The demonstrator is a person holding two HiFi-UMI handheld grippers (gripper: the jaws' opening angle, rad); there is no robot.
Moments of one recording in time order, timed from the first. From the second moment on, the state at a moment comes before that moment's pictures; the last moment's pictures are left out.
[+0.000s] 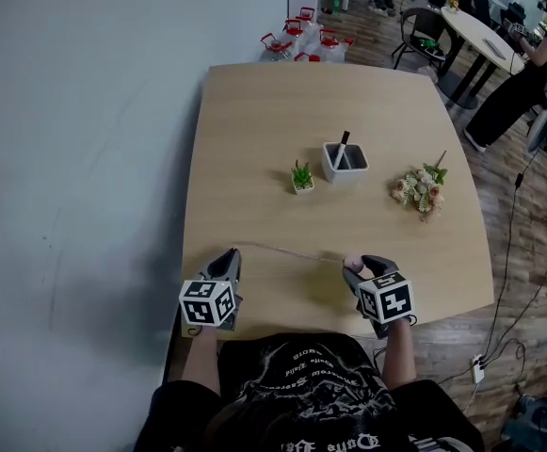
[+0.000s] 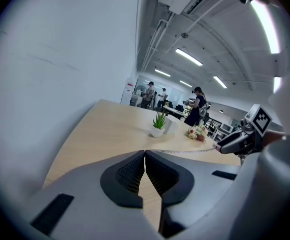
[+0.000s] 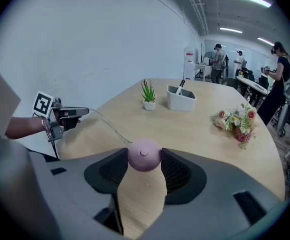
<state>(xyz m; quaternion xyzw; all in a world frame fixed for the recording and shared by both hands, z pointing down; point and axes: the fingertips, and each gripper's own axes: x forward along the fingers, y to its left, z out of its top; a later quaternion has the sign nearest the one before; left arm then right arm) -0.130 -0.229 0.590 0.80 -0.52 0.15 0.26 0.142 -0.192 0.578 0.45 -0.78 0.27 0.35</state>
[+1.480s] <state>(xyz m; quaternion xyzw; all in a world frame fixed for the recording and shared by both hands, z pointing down) -0.168 -0.240 0.602 0.74 -0.57 0.11 0.35 0.100 -0.220 0.650 0.38 -0.78 0.24 0.43</state>
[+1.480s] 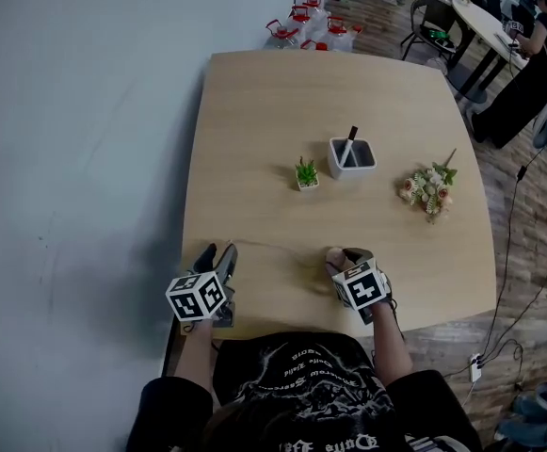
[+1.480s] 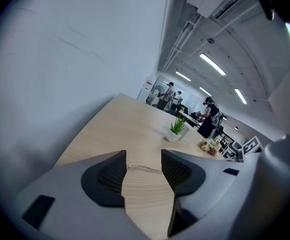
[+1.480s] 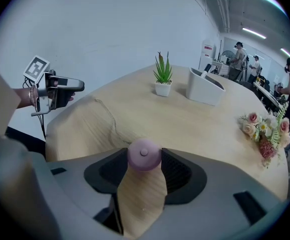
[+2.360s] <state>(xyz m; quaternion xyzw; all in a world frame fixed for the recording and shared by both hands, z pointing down) -0.142 -0.192 0.589 0.75 -0.57 0.11 0.30 0.083 -0.271 0.662 0.39 -0.80 0.25 0.38</state>
